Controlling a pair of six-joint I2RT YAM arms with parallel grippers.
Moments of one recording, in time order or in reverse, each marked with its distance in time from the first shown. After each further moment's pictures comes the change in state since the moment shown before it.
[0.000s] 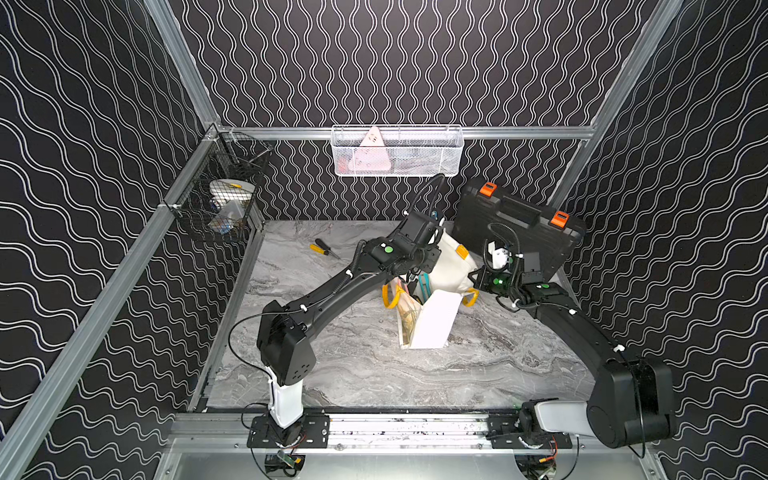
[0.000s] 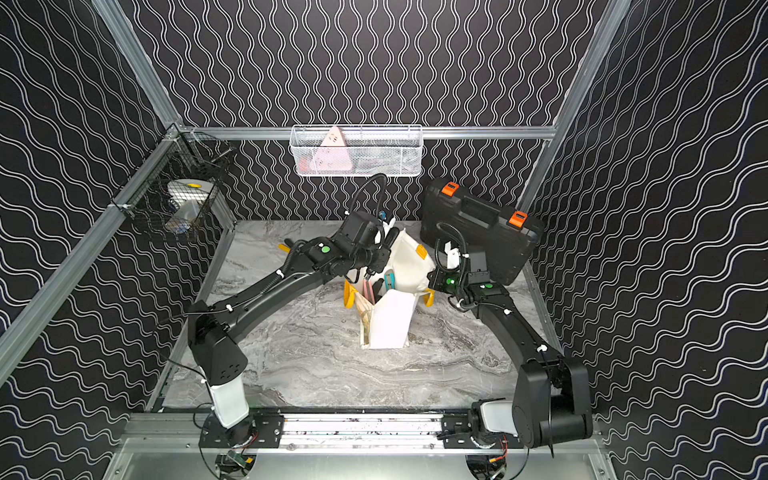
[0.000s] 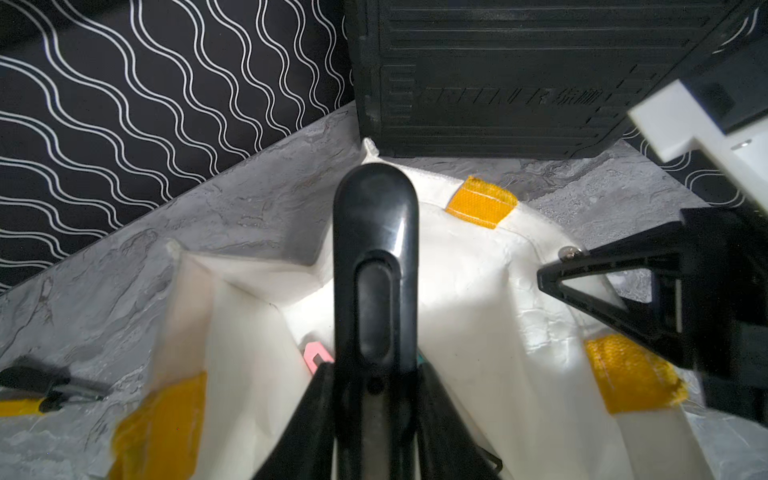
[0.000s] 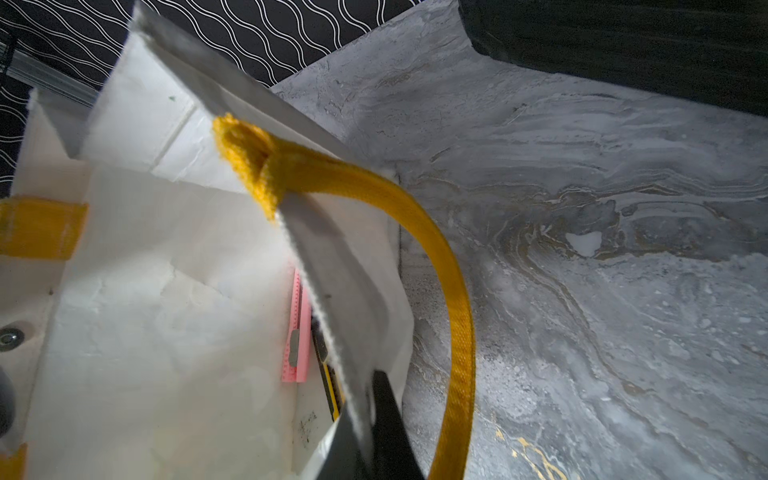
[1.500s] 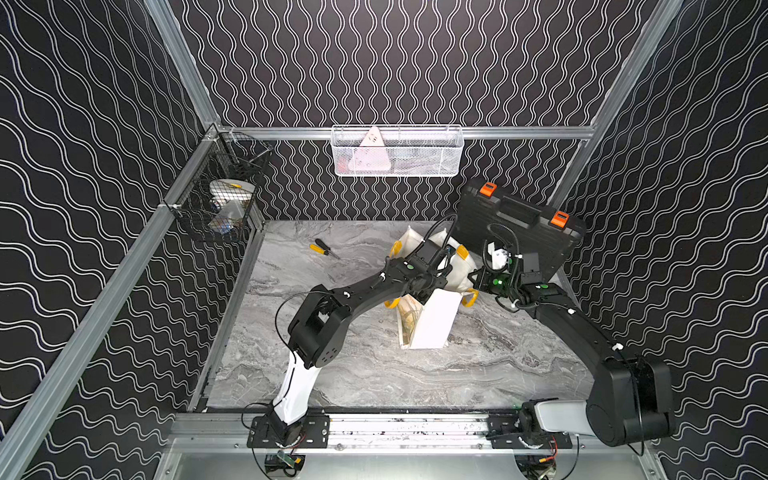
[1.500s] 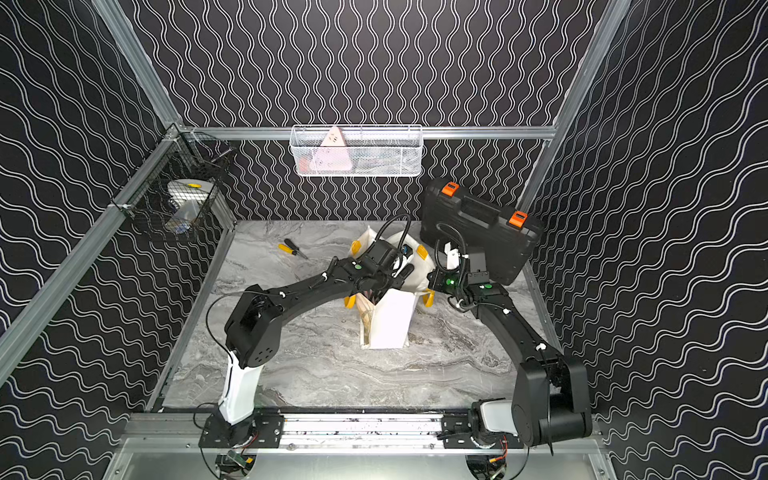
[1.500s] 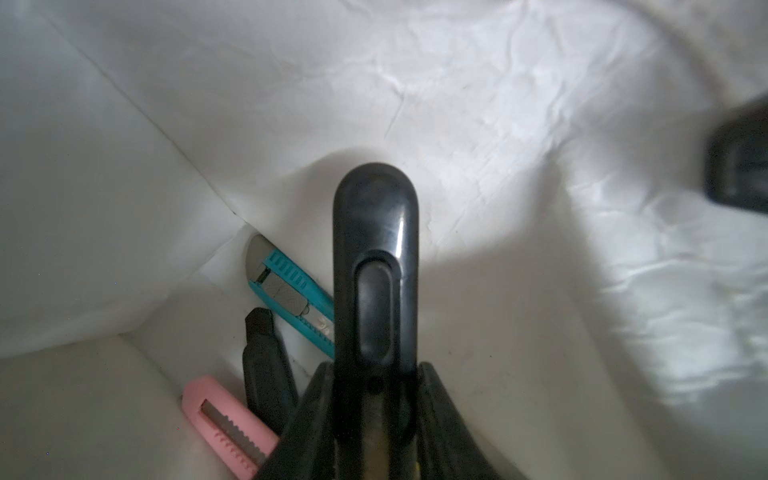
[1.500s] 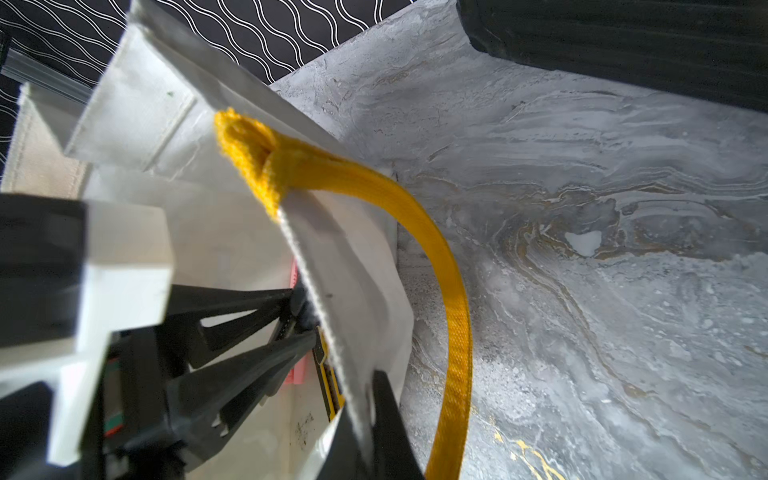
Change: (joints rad) left arm -0.009 0.220 -0.130 0.151 0.134 0.103; right arm 0.000 0.007 -0.009 0.011 0.001 0.000
